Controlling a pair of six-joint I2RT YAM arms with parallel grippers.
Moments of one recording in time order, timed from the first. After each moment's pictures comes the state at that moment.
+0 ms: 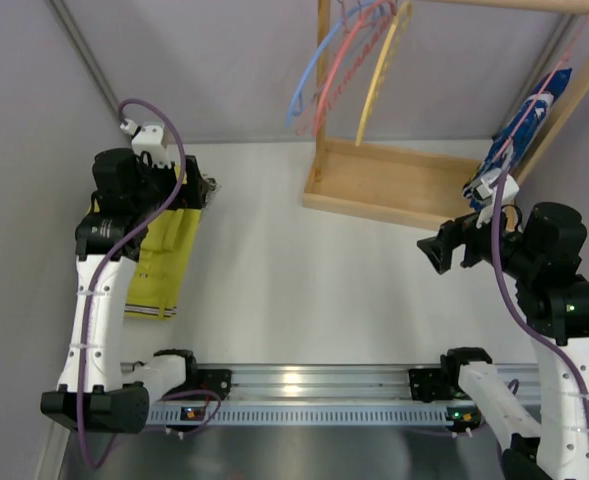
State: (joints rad) left arm -0.02 1.10 1.39 -0.69 0.21 -0.03; right arm 0.04 0.74 1.26 -0.92 -0.50 -0.15
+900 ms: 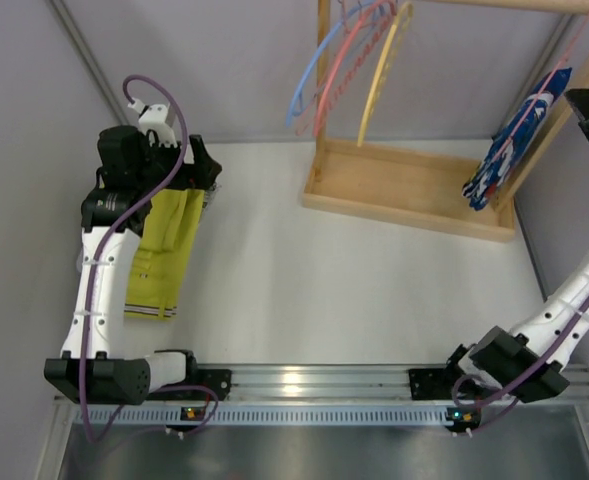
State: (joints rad) left arm -0.02 1.26 1.52 -0.64 0.35 -0.08; right arm -0.73 1.25 1.85 -0.57 -0.87 0.74
